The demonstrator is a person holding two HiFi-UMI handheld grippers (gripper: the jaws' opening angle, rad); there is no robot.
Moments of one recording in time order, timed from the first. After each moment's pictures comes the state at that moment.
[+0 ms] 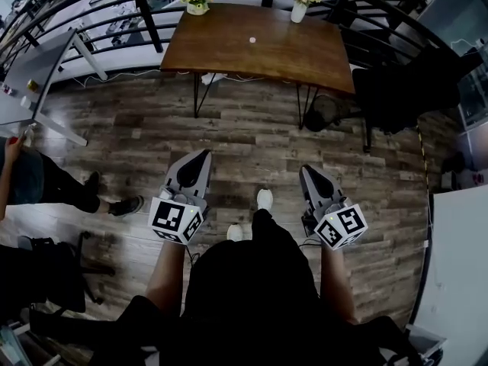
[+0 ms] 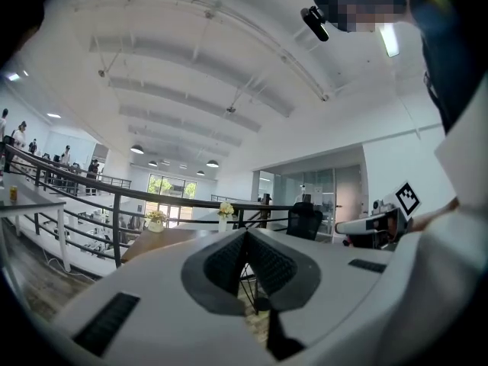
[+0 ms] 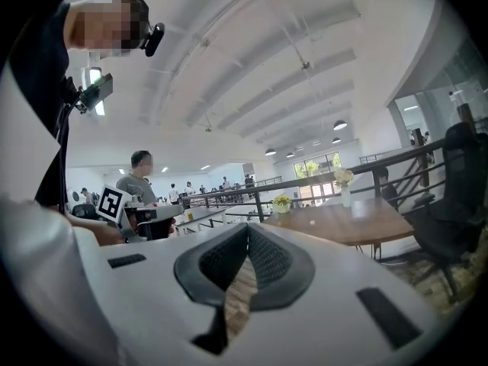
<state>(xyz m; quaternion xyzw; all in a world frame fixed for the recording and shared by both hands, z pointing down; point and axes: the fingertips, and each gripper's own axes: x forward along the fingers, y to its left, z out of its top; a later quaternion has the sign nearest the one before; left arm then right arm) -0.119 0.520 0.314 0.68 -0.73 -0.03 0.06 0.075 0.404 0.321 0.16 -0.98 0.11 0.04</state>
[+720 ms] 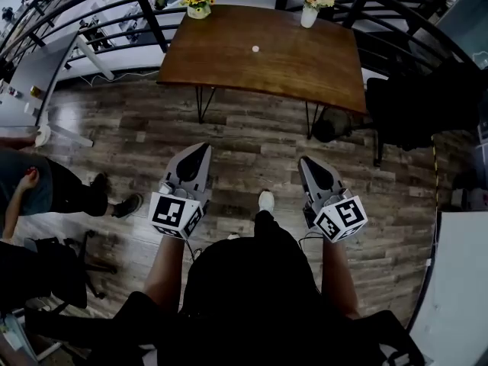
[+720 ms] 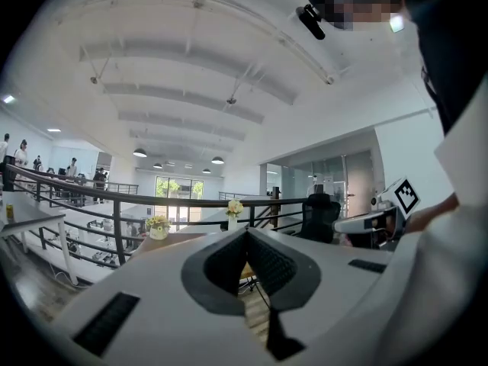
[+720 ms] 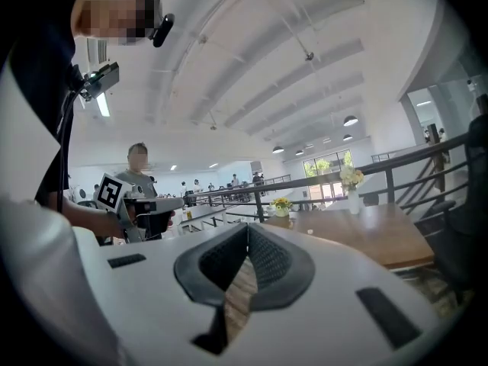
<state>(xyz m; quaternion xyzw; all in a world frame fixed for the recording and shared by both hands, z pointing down) -0.155 0.389 0.309 0.66 -0.75 0.01 0.06 0.021 0.263 0.331 0.11 -0.99 0.10 0.05</state>
